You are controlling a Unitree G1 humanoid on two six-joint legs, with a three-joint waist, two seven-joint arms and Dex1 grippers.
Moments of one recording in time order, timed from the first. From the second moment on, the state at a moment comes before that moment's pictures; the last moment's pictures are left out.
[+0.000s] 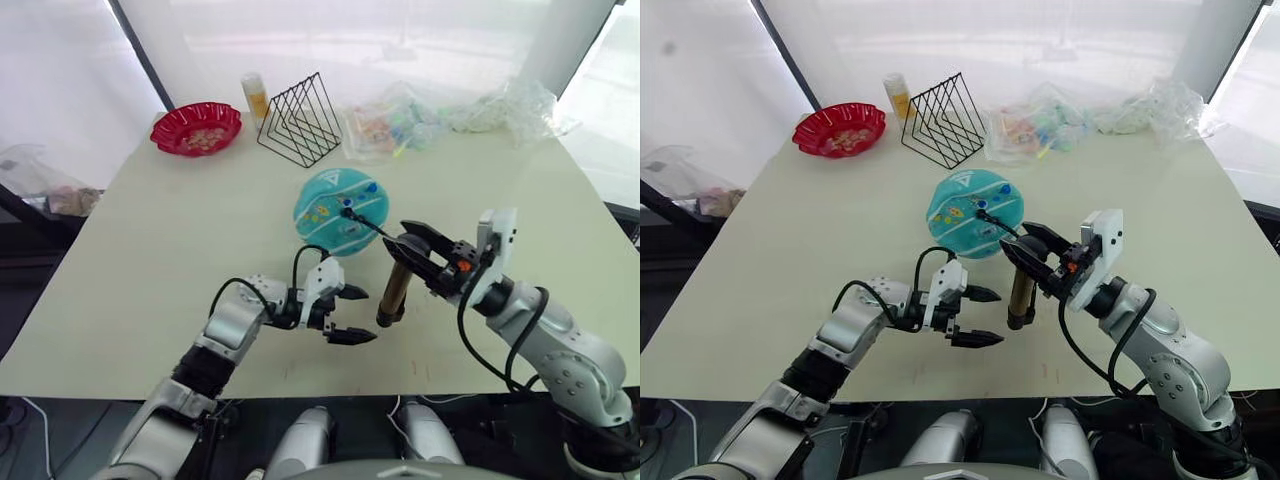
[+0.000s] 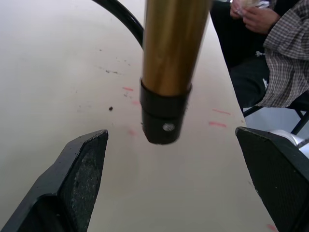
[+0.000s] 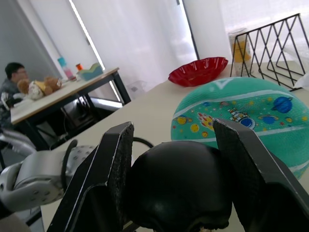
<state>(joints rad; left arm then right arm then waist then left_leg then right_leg) -0.44 0.44 -0.38 0.18 -0.26 0.29 -1.21 -0.13 -0.42 0.03 -0.61 0.82 0.57 0.44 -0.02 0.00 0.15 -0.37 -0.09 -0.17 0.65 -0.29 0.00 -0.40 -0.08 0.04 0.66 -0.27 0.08</state>
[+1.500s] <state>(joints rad) -0.51 0.27 -0.37 0.46 -0.12 0.00 -1.23 -0.13 -0.44 0.06 -0.63 0.71 0.51 0.55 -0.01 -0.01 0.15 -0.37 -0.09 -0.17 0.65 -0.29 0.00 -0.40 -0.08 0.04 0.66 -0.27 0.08</state>
